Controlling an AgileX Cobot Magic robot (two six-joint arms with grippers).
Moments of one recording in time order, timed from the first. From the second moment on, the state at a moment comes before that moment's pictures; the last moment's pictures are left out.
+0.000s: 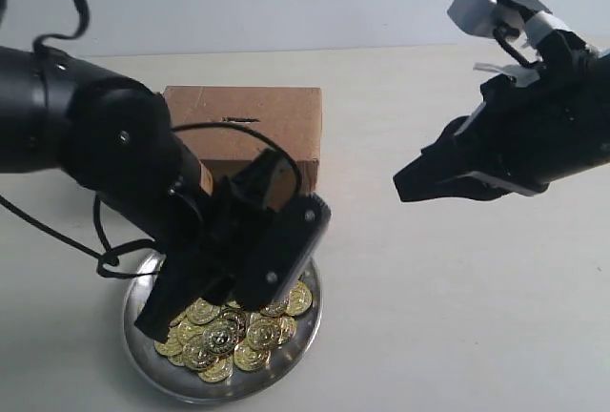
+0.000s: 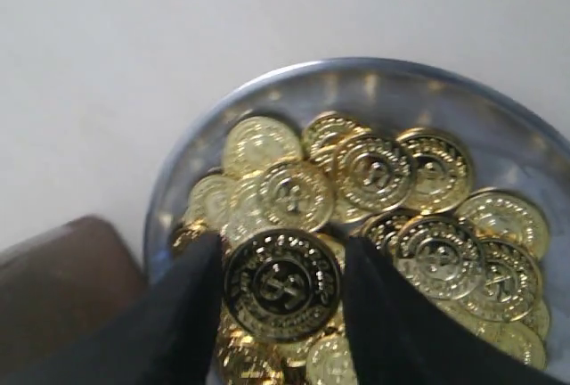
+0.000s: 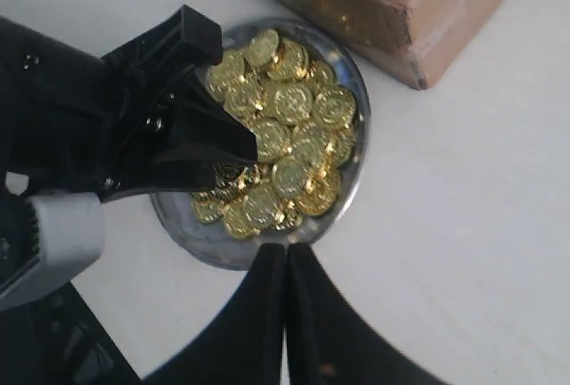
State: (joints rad) left arm -0.84 1.69 -0.96 -0.21 0.58 1.55; right arm 0.34 1.28 -0.78 0.86 0.83 -0.70
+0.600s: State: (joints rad) left arm -0.66 1.37 -0.95 -0.40 0.57 1.34; right arm 0.51 1.39 -0.71 1.63 0.66 -1.09
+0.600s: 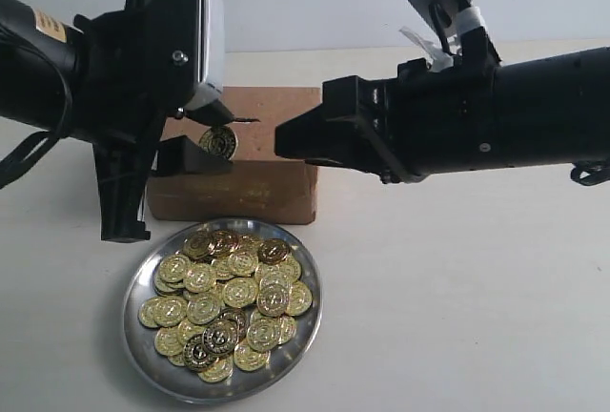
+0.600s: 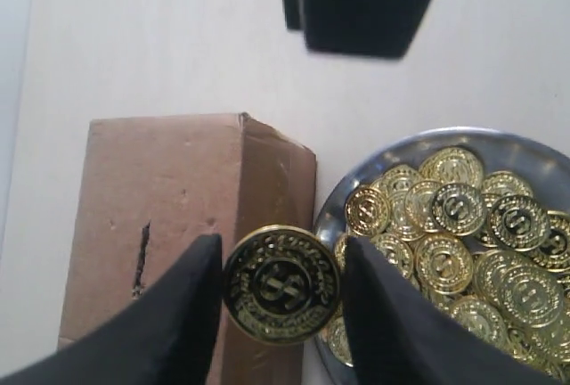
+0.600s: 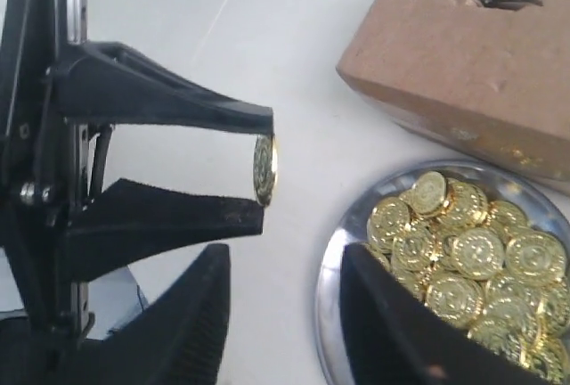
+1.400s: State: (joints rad) left arm -0.71 1.33 -0.95 -0.59 0.58 1.47; right arm 0.52 1.43 -0.71 1.74 0.72 -1.20
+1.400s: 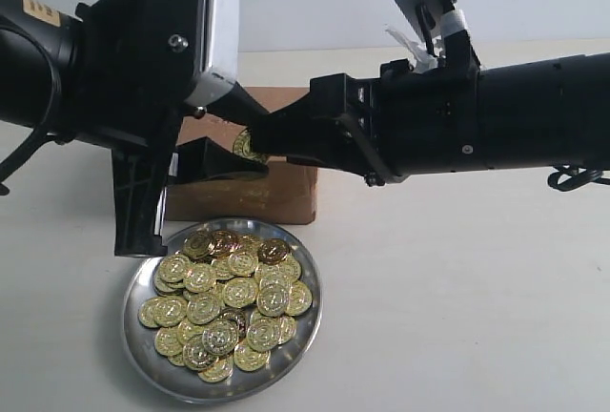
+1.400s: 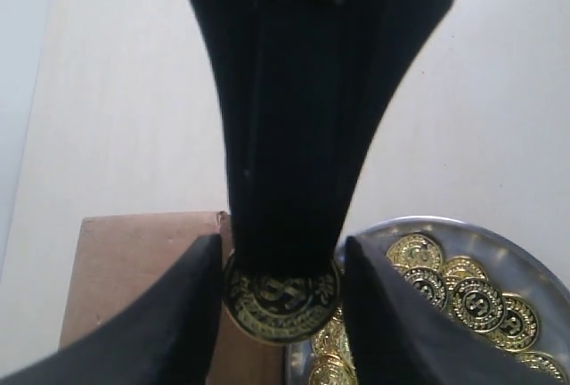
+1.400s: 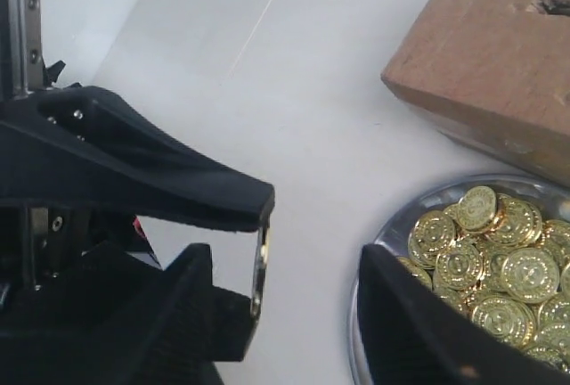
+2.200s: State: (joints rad) left arm -0.71 1.33 -0.95 -0.69 0.58 1.54; right arm 0.53 1.43 -0.71 1.75 0.74 -1.20
